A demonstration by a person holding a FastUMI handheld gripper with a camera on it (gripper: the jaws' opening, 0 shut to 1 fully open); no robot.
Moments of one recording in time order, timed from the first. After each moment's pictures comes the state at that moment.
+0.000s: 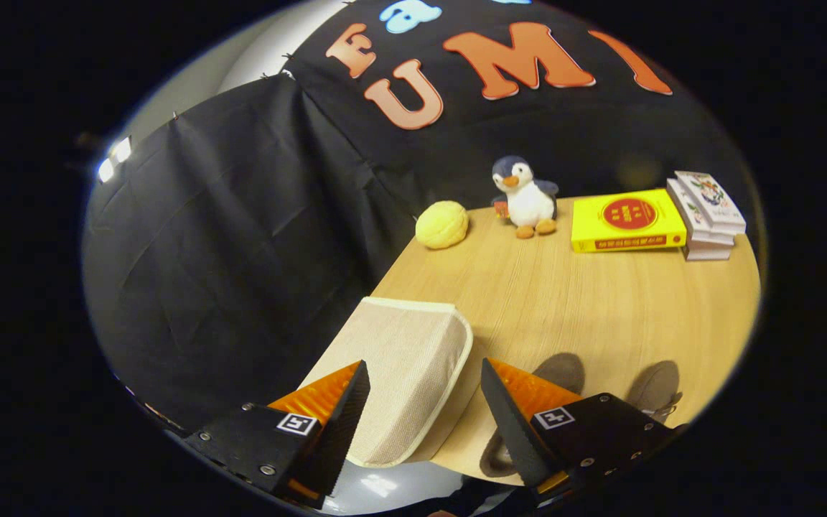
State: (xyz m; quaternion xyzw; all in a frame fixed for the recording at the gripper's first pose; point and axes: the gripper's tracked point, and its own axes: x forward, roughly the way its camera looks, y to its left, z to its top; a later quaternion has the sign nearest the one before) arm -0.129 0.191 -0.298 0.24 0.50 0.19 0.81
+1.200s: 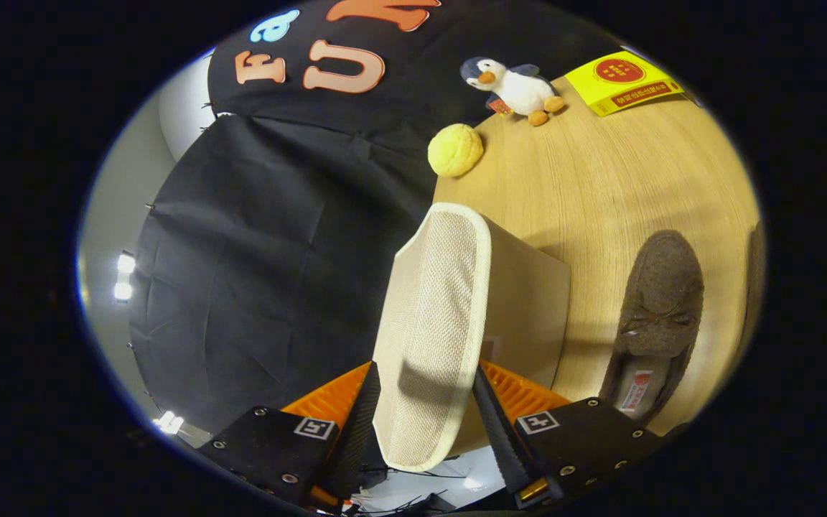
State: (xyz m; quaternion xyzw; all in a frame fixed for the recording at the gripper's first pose) arm -0.148 0.244 -0.304 0.44 0.55 0.23 0.67
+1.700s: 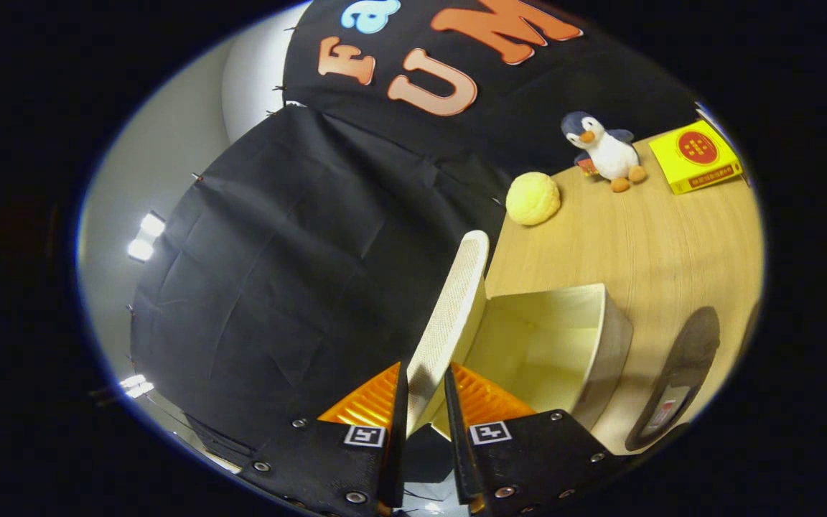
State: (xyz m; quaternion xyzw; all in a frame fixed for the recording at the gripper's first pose) arm -0.094 0.303 -0.207 0.40 0.46 0.27 0.74
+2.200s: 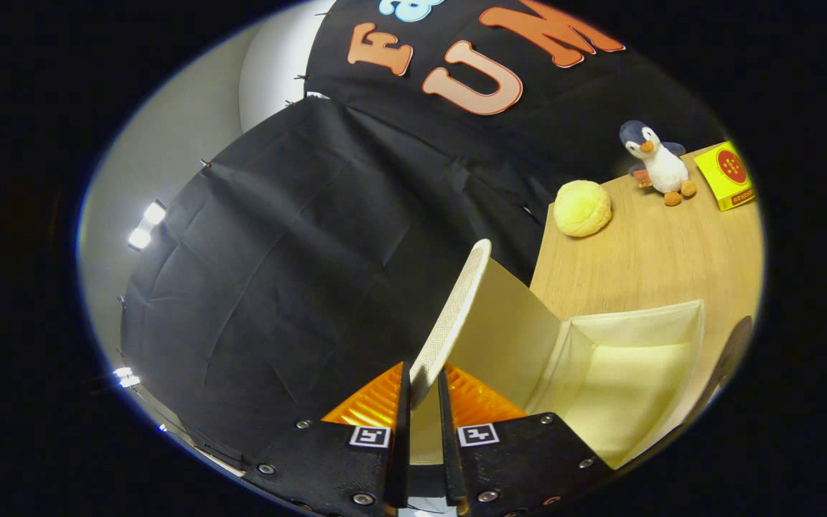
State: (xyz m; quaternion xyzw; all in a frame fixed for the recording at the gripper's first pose) arm -0.059 0.430 -0.183 0.40 0.45 0.29 0.75
